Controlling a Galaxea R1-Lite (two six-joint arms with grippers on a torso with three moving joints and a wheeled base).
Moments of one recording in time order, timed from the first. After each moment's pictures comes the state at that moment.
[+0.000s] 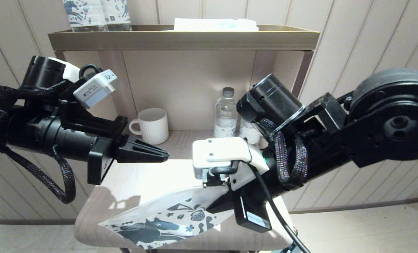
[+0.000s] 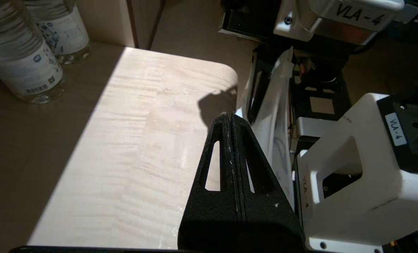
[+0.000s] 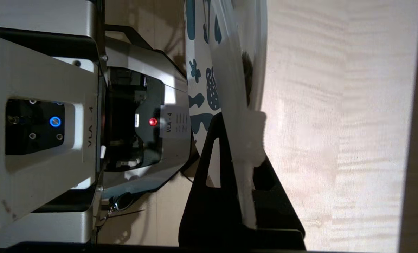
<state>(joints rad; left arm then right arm) -0.34 1.58 -1.22 0.31 -1.07 0.59 0.85 1.79 -1.59 0.64 0.35 -0.66</state>
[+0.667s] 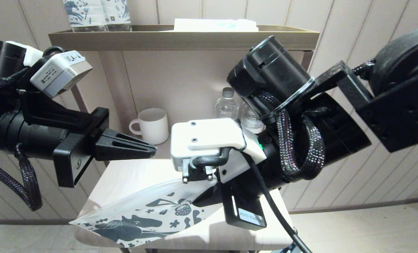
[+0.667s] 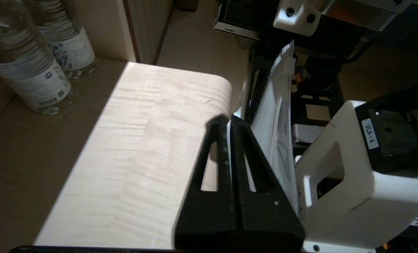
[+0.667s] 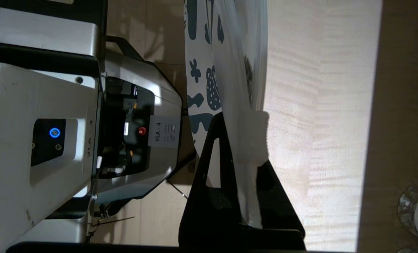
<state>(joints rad) -0.33 1.48 -1.19 0.31 -1.08 0.57 0.92 1.81 -1.78 0.74 0.30 -0.66</state>
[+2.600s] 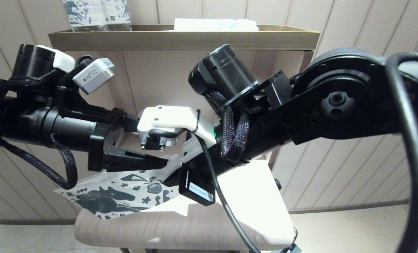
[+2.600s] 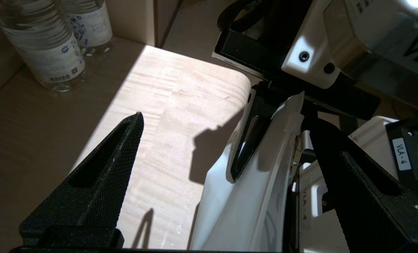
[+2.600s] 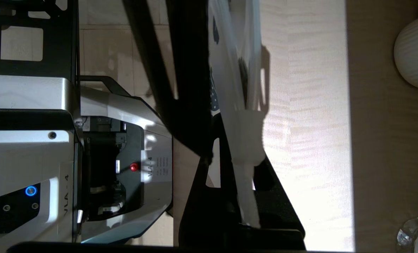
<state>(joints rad) -0.33 1.57 -1.24 0.26 -1.02 0.45 0.92 1.97 -1.93 0.64 0.30 -0.55</state>
